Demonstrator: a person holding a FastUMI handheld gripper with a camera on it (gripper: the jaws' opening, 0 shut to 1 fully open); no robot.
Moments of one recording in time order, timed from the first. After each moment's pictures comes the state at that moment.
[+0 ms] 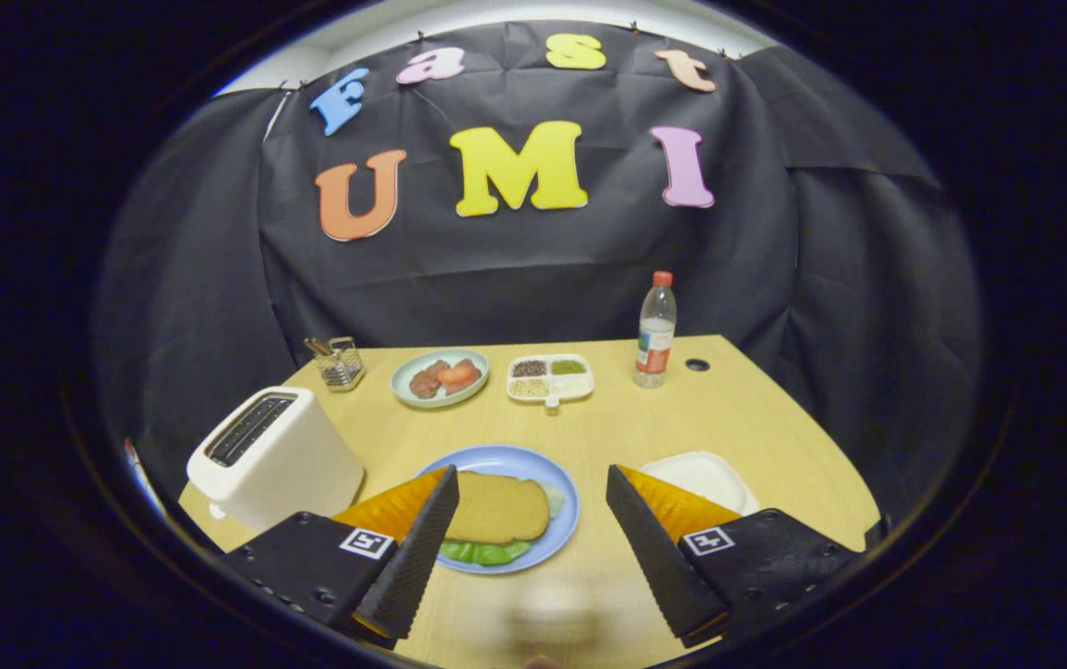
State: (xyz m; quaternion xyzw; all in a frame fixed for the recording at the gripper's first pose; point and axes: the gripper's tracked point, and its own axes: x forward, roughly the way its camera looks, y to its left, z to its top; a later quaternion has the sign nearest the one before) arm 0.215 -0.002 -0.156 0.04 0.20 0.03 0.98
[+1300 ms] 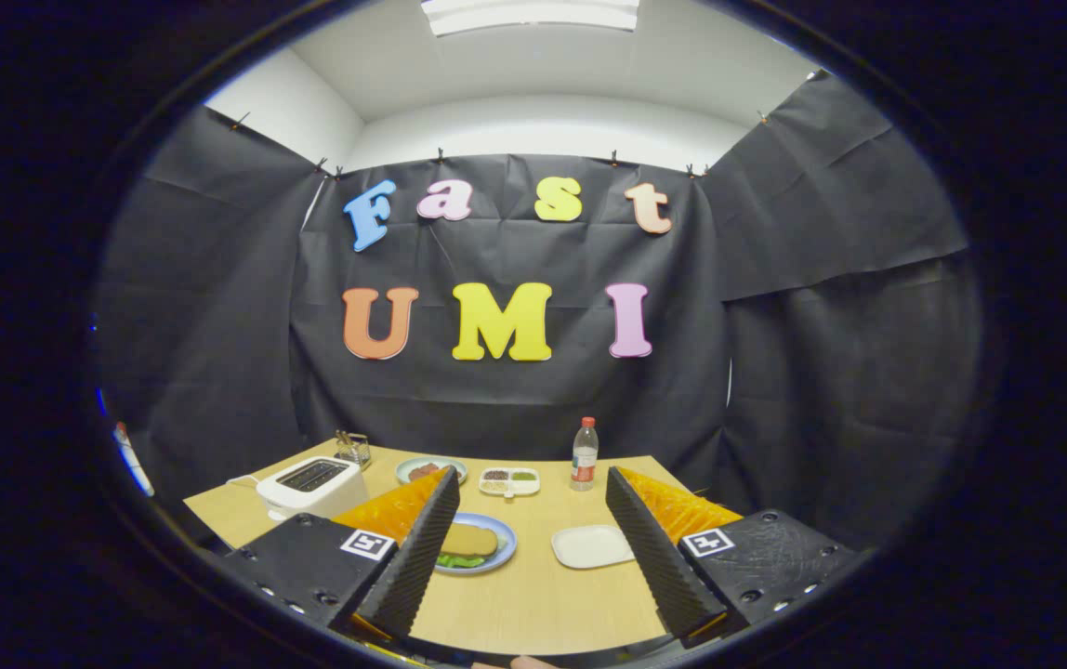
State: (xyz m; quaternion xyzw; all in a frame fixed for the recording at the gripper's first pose) arm 0.031 -0.067 -0.040 0.02 0.00 0.01 1.00
